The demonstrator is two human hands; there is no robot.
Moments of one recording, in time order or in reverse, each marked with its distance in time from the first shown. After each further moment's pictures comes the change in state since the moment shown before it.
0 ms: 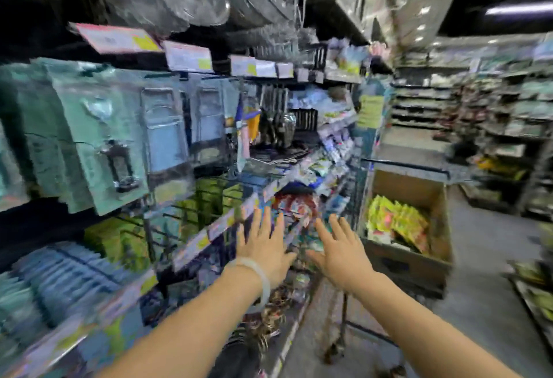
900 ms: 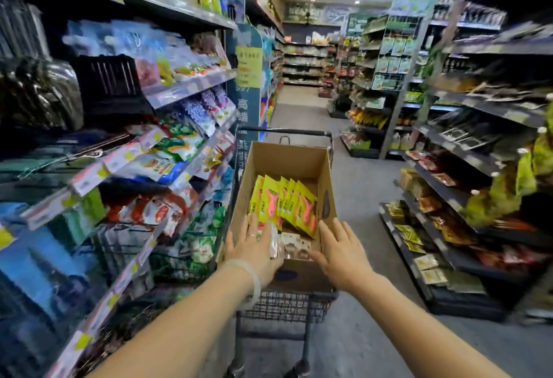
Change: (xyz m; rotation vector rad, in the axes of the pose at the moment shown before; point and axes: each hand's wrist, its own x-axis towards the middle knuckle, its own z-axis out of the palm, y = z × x) left_hand 0.325 0.301 0.156 -0.018 -0.229 0.380; right_hand 0.135 0.405 0.060 0.018 -0.044 0.510
